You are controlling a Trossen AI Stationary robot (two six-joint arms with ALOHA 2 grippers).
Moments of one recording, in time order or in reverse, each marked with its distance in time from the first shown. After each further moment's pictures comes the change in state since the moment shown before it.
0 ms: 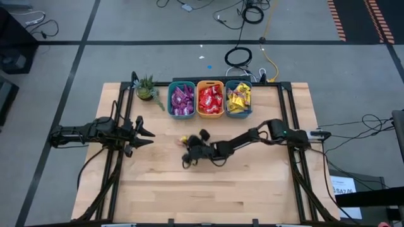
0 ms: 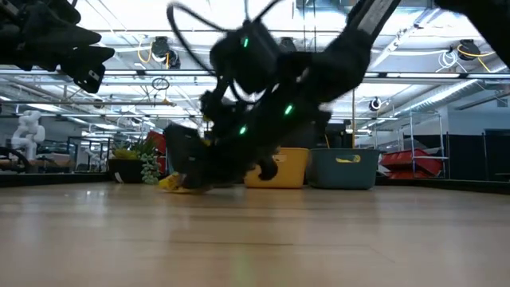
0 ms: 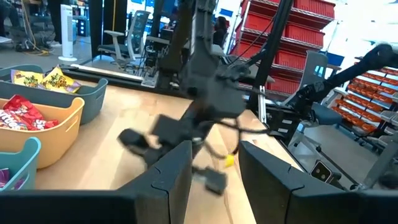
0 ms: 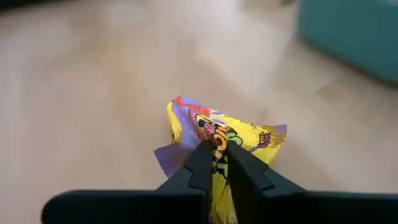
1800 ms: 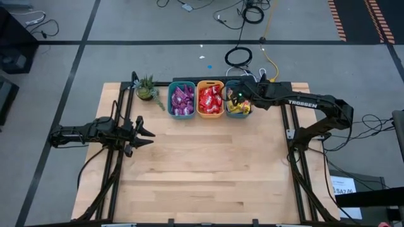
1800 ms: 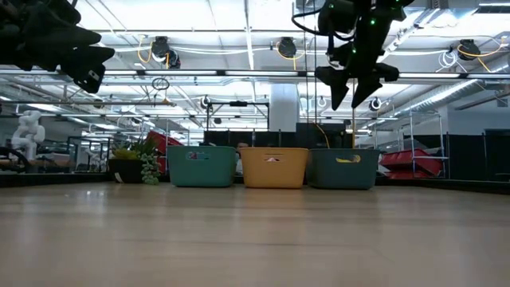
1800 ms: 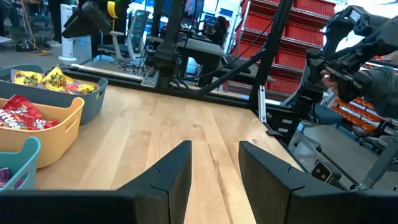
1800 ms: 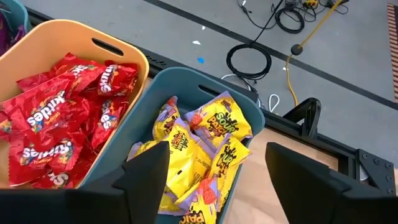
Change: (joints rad) left arm 0.000 0.000 0.000 0.000 0.000 0.000; right arm -0.534 -0.886 -0.169 -1.056 0.093 0.105
